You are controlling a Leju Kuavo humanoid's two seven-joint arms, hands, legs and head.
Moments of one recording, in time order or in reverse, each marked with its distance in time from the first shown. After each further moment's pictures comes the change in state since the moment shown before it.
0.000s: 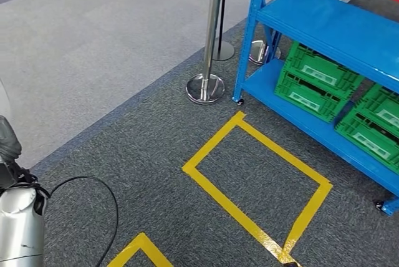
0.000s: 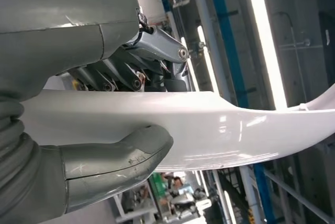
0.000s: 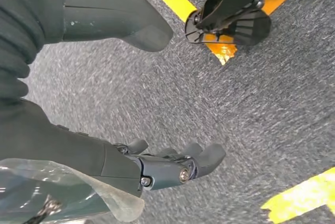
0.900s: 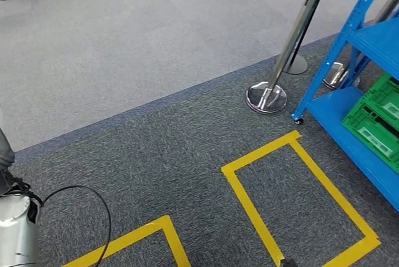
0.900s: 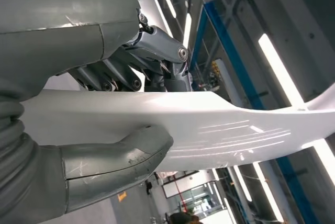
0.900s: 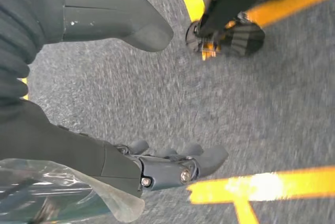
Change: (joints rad) left arm 0.040 0.007 0.024 -0.003 -0.014 0.001 0.010; right arm -0.005 0.001 -0.003 0.000 0.012 0.019 -0.004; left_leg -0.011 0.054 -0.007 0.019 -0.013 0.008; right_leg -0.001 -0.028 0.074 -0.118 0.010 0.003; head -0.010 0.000
